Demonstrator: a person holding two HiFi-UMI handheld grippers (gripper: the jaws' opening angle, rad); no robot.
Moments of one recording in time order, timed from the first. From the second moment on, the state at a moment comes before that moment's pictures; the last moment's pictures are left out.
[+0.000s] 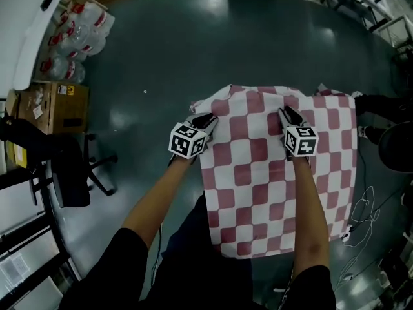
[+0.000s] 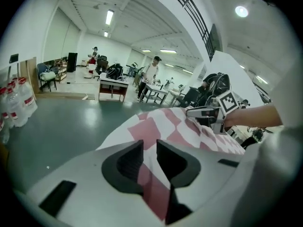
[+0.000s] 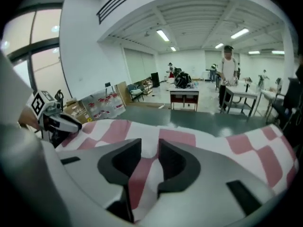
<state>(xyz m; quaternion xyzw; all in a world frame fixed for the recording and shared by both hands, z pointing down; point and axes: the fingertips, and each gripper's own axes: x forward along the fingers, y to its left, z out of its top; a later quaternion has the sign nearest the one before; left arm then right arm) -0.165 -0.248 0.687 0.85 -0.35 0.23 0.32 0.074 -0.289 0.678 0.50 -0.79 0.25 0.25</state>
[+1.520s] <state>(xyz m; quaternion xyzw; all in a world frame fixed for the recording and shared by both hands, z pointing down) -0.109 -0.178 0.707 0.90 -0.20 0.36 0.16 0.139 -0.167 0.706 0.54 -0.74 0.26 0.30</state>
